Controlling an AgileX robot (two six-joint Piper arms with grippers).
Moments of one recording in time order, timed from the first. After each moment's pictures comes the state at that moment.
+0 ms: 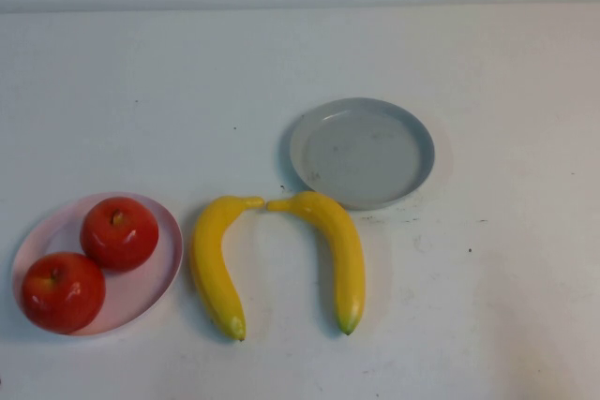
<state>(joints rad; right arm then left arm) 0.11 -0.01 0.02 0.84 0.07 0.01 -0.06 -0.01 0.03 -0.07 0.37 0.12</state>
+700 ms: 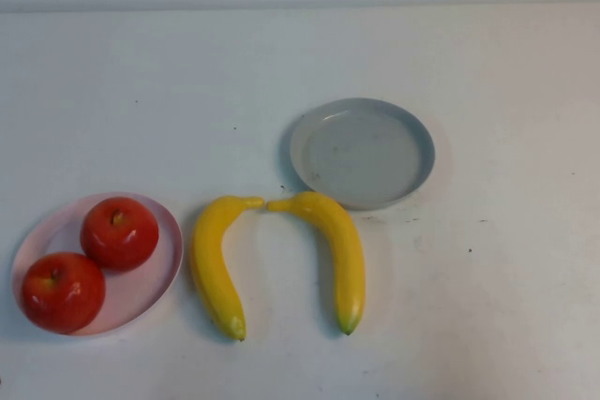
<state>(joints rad) 0.11 0.51 -0.38 0.56 0.71 -0.02 -0.06 -0.01 0.03 -0.07 0.37 0.12</state>
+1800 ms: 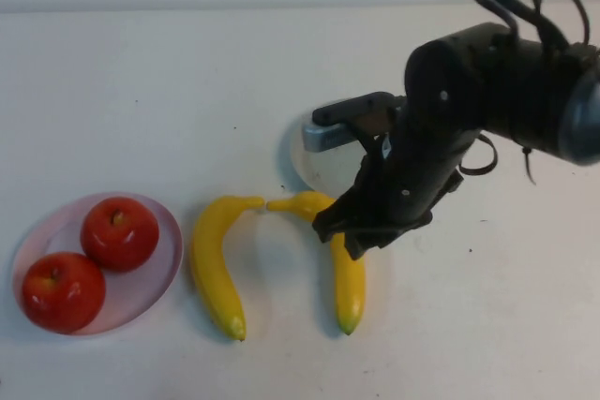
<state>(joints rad) 0.67 1.83 -1.49 0.11 1.07 0.12 -0.06 -0.01 0.03 -0.07 0.37 0.12</state>
